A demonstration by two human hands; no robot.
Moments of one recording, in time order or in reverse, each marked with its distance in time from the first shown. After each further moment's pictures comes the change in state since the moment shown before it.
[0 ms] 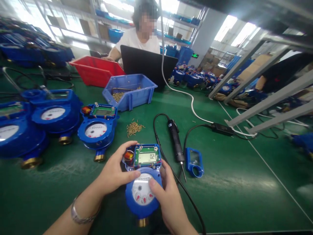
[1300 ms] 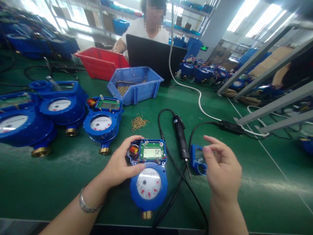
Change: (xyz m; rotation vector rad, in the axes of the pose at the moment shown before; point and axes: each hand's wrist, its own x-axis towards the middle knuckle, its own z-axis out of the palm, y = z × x) left_hand 0.000 0.003 0.001 0.033 0.004 0.023; right_hand 0.044 -0.062 -0.080 -0.973 0.483 -0.606
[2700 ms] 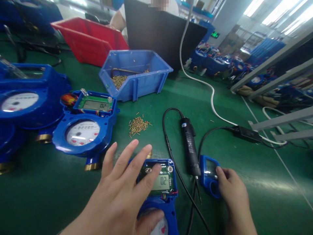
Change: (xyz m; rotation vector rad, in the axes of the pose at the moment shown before) left_hand 0.011 0.019 0.005 1.074 0.062 0.525; right_hand 0.018 0.097 0.009 -0.570 -0.340 0.698
